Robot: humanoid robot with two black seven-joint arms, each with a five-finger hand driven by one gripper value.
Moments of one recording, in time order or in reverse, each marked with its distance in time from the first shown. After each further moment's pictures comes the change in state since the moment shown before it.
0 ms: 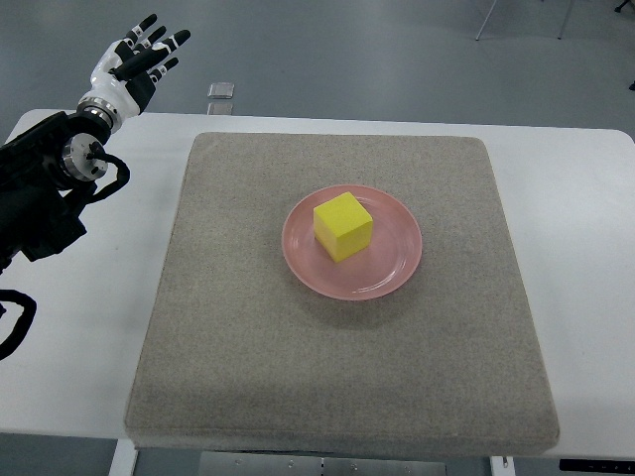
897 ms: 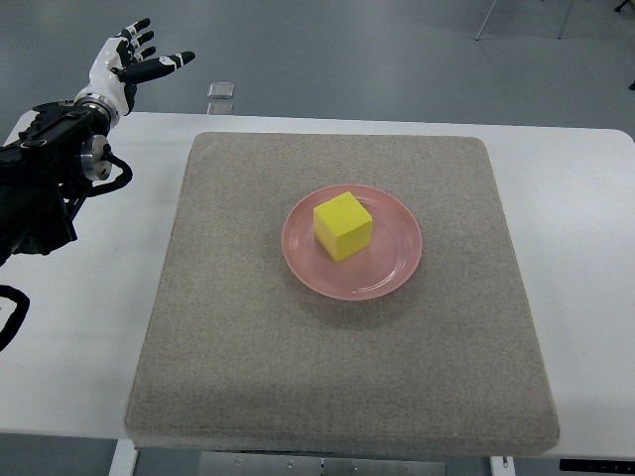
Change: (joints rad) left arm -0.020 0.009 0.064 -0.029 0.235 0.252 0.002; right arm 0.000 0.000 0.000 0.000 0.000 0.000 0.000
